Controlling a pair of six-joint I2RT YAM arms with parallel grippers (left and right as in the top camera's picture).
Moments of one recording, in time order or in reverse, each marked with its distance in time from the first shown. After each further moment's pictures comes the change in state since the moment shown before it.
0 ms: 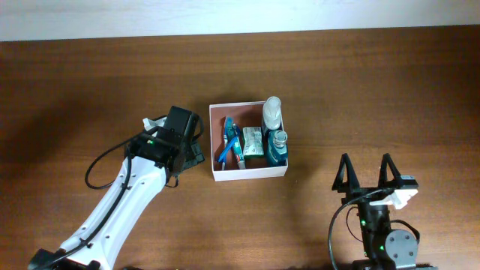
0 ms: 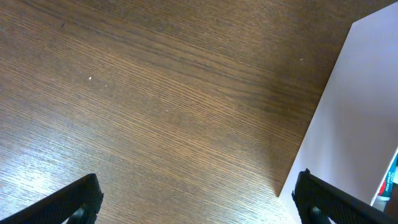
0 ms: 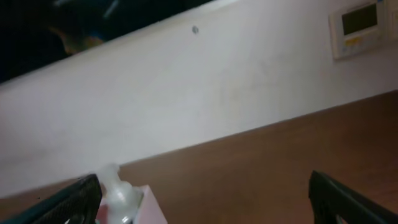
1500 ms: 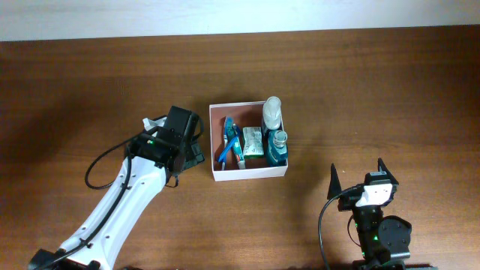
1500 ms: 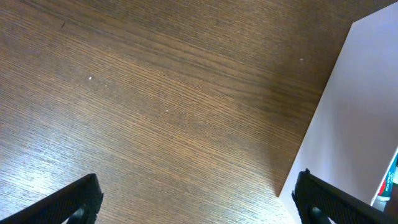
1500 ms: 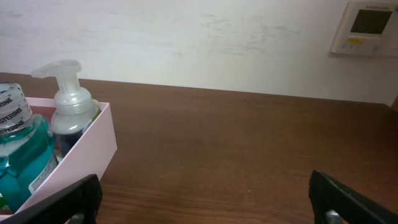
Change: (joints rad) left arm 0.000 0.000 0.000 0.000 0.000 0.000; right arm 0.000 0.000 -0.003 -0.205 -0.019 -0.378
